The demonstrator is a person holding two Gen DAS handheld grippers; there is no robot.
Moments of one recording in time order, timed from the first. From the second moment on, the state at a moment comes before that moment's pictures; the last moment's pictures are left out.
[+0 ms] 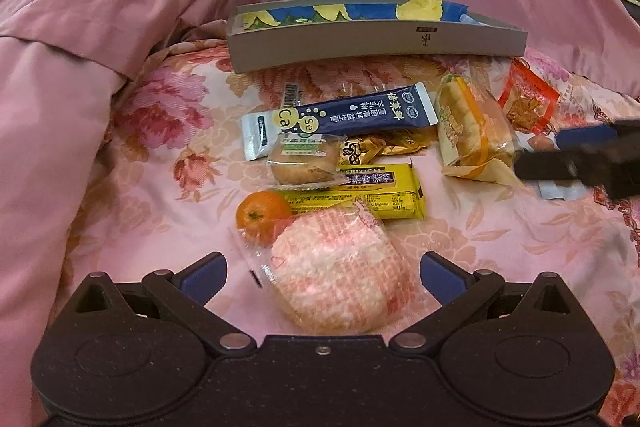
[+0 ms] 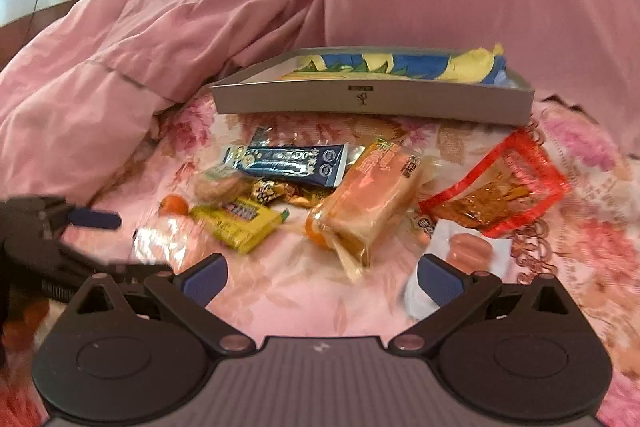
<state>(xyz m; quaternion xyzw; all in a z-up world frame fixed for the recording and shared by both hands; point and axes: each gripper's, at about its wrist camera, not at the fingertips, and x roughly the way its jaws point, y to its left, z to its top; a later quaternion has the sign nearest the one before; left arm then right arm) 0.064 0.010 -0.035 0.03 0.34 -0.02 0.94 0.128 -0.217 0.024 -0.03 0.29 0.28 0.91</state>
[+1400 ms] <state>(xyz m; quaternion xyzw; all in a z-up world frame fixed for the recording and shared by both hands) 0.087 0.005 -0.059 0.03 0.35 0.01 0.94 0.194 -0.186 -0.004 0.05 0.37 0.19 0.91</state>
